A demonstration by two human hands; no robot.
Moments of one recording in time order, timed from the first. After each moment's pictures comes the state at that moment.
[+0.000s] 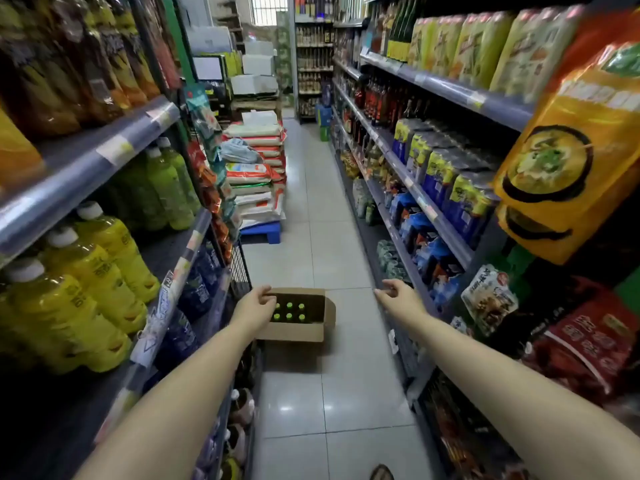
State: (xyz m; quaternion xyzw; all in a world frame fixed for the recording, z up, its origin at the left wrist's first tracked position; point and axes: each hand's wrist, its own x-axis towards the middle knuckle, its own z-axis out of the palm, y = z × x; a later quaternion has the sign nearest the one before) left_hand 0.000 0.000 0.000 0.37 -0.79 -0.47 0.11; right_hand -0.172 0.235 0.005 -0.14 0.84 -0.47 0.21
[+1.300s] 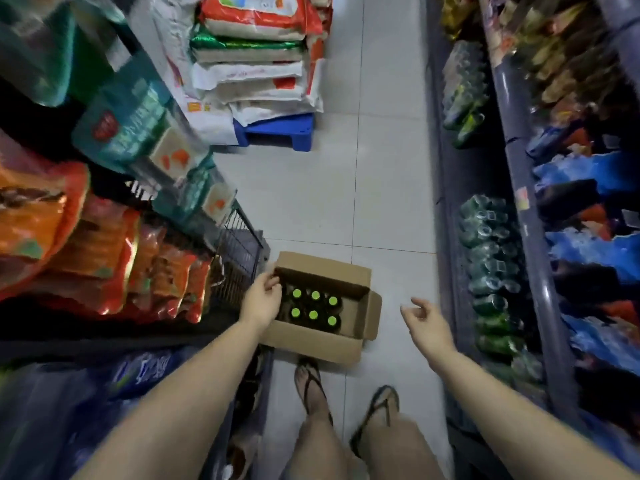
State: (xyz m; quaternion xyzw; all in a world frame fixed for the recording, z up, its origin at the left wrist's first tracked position) left_hand -0.350 -0.390 -0.273 0.53 -0.63 -0.56 -0.01; right_hand -0.522 -0.138 -0.248 0.02 0.85 -0.37 0.36
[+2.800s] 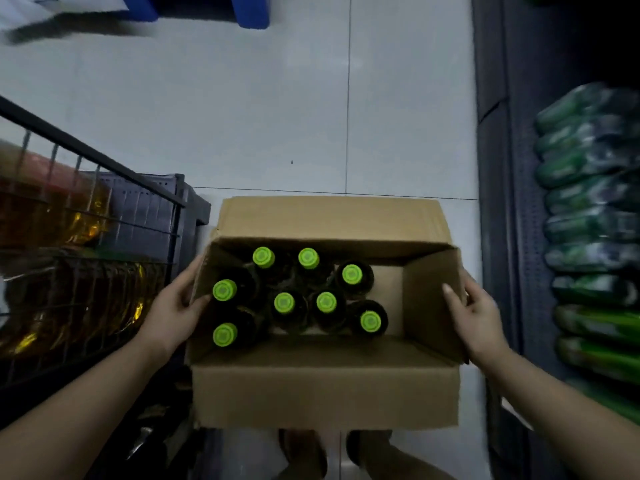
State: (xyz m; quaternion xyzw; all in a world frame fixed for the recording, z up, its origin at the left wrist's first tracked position) left_hand -0.375 -0.462 -0.594 0.46 -0.66 -0.59 -0.03; right_hand -0.639 -0.122 -0.597 -0.03 0.84 -0.44 0.32
